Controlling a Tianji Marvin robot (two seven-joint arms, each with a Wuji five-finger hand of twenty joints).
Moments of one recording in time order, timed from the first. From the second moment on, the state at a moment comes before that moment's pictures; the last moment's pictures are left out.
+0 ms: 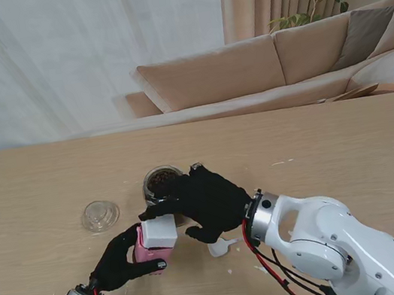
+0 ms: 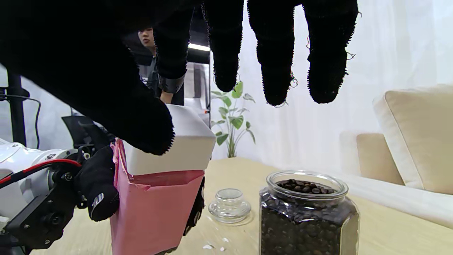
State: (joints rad) left arm 1.91 -1.09 -1.38 -1.65 0.12 -0.65 -0.08; right arm -1.57 -1.03 1.02 -2.03 -1.08 -0.30 0.14; left_hand 0.98 -0.56 0.28 -0.11 0.48 0.39 0.66 0.46 0.79 0.35 0.26 0.79 0.56 0.36 0.69 0.87 0.27 0.38 1.09 0.73; right_hand 0.58 -0.63 0.94 0.01 0.22 -0.27 0.33 0.58 0.26 -0.05 0.50 0.31 0.41 0.12 0.36 0.40 0.11 0.26 1.02 0.77
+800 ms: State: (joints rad) left arm 1.92 -1.09 -1.38 -1.66 0.10 -0.66 -0.10; right arm -1.43 -1.04 0.91 -1.92 -1.03 -0.34 0.09; left_hand 0.98 -0.56 0.28 -0.11 0.48 0.39 0.66 0.46 0.79 0.35 0.26 0.79 0.56 0.36 0.69 0.87 0.27 0.38 1.09 0.73; right_hand 0.44 -0.58 0.80 -0.05 0.37 -0.29 0.51 0.72 0.34 -0.05 0.59 0.36 0.42 0.12 0.40 0.39 0.13 0.25 1.04 0.76
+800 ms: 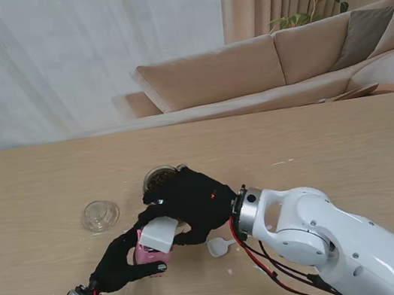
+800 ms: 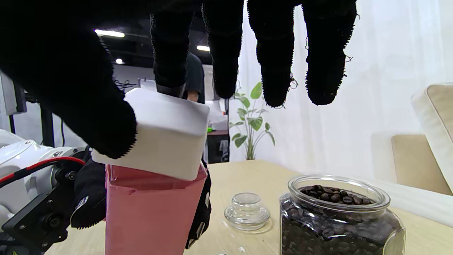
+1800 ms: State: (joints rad) left arm 1.90 -1.09 -1.38 -1.64 0.11 -0.64 -0.08; right arm -1.52 -1.05 0.98 -2.00 -1.01 -0.24 0.14; left_hand 0.99 -0.56 0.28 -0.11 0.48 0.39 0.66 0.46 0.79 0.35 0.26 0.79 0.56 0.36 0.69 0.87 0.27 0.38 1.09 0.73; right_hand 0.49 -0.40 0.61 0.06 0.30 -0.14 0.33 0.53 0.38 0.01 0.50 0.35 0.44 0.12 0.37 0.42 0.13 0.27 1.05 0.79
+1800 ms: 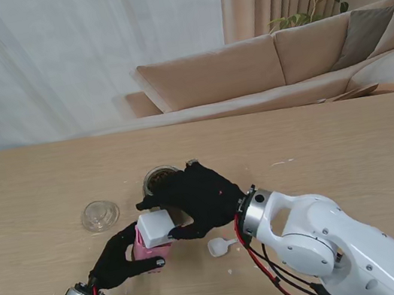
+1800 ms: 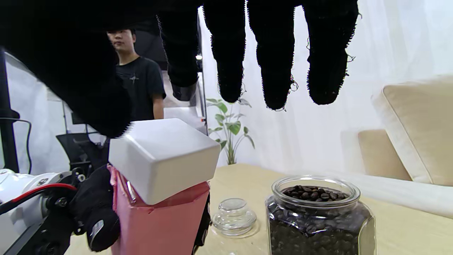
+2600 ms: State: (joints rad) left arm 1.91 -1.08 -1.38 -1.66 0.07 -0.63 -0.13; right arm -1.42 -1.03 0.93 -1.88 -1.10 -0.45 0.03; left_hand 0.99 -0.56 0.28 -0.11 0.48 0.39 0.66 0.46 0.79 0.35 0.26 0.79 0.56 0.36 0.69 0.87 0.27 0.38 1.09 0.73; right_hand 0.66 -0.71 1.07 -0.03 0.24 -0.35 0.32 0.72 0.24 -0.08 0.57 0.31 0.41 0.12 0.38 0.40 0.13 0.25 1.03 0.76
